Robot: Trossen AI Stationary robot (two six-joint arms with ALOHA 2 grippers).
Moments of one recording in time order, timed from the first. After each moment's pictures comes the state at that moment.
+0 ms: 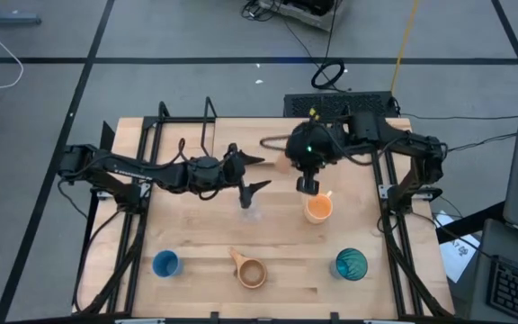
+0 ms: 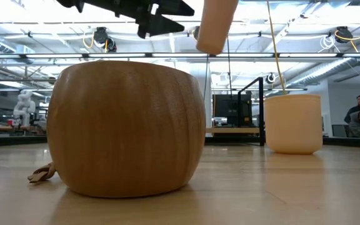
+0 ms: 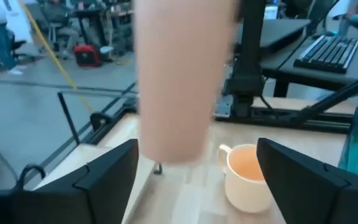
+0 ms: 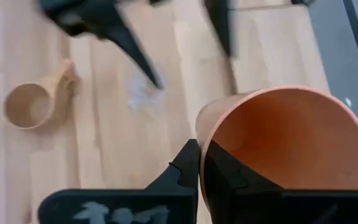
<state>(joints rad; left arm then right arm) -0.04 1.42 0.91 0.35 -0.29 0.00 -0.01 1.72 2.14 -1.47 0.13 0.11</state>
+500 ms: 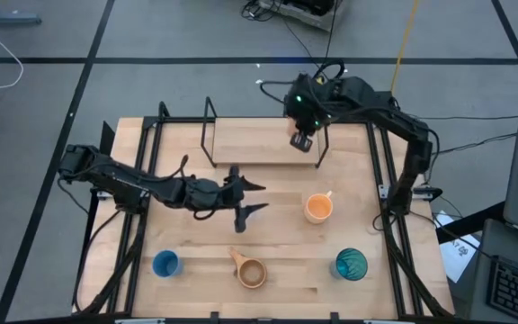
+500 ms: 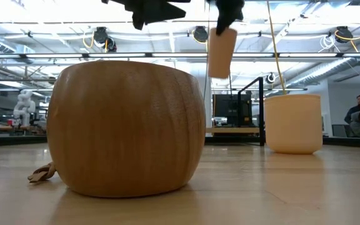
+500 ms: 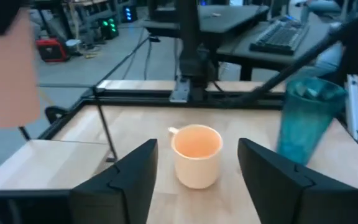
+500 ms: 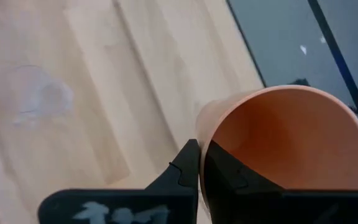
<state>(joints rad) -0.21 1.44 0.91 0.31 -0.32 -0.03 -0.36 1.79 2.14 -1.47 0.11 0.00</state>
